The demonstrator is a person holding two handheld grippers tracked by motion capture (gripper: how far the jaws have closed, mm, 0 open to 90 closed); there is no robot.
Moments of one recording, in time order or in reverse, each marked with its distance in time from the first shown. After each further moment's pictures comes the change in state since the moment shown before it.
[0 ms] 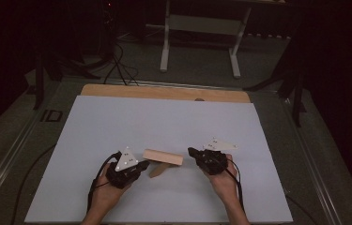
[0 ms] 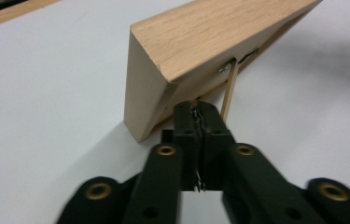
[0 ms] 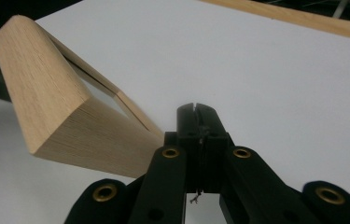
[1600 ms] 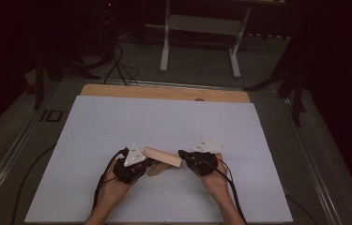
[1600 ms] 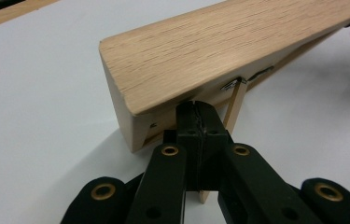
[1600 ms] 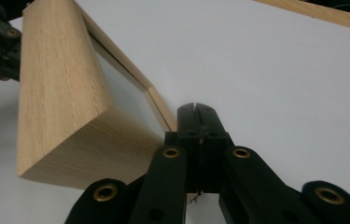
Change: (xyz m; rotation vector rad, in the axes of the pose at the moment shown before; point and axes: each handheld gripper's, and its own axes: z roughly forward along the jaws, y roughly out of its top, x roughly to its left) left arm 0.001 0.009 0.019 0.024 0.007 0.004; right arm 0.015 -0.001 0.022 0.017 0.064 -0.063
